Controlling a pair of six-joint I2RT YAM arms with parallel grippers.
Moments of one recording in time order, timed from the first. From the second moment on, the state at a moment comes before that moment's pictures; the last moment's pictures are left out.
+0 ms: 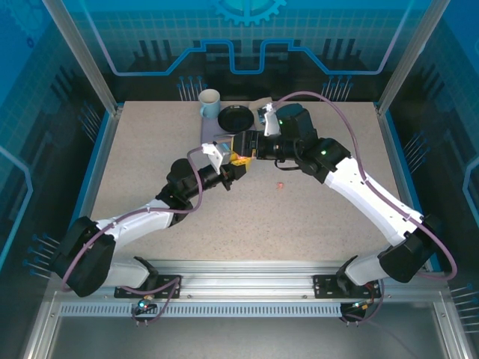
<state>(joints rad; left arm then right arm) -0.57 1.33 0.65 0.76 0.38 -0.10 0.66 1.43 1.48 -0.54 -0.32 0.67</state>
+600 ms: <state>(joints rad) -0.58 1.33 0.65 0.67 0.38 -0.06 0.61 1.25 1.35 -0.59 -0.20 0.64</state>
